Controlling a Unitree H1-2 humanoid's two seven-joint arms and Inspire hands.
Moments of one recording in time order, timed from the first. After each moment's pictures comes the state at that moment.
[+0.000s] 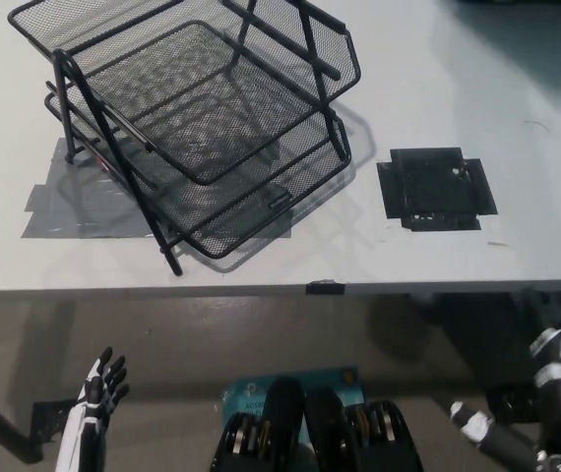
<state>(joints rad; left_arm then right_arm) 0.10 0.07 0.07 0.13 0.01 -0.21 -0.01 0.20 0.01 0.02 -0.38 -0.23 -0.27 -0.06</state>
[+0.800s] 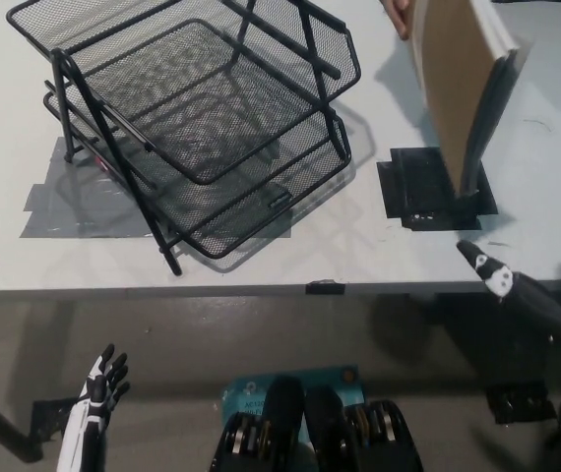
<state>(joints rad) 0.09 0.07 0.07 0.14 0.03 -0.23 -0.01 -0.16 0.03 -0.07 -0.39 -0.38 -0.13 -0.09</state>
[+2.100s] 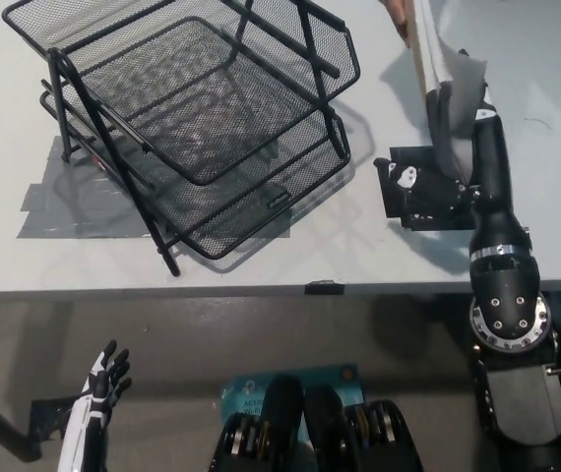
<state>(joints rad) 0.08 0.07 0.07 0.15 0.04 -0.23 -0.01 -0.55 0.01 -0.04 0.16 -0.39 -0.02 -0.15</state>
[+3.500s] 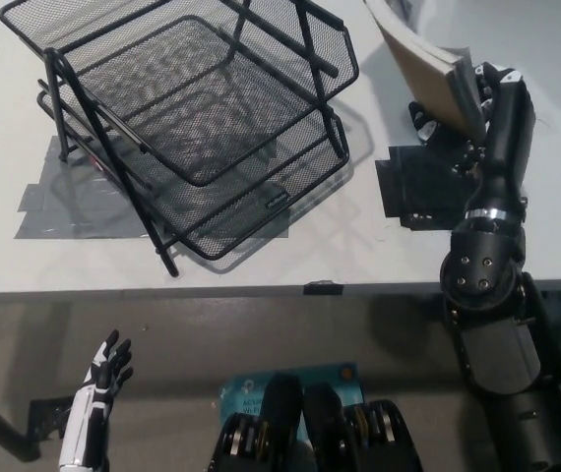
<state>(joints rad) 0.05 0.07 0.07 0.15 0.05 -0.23 -0.01 -0.68 0.00 -0.01 0.38 -0.50 -0.06 -0.52</state>
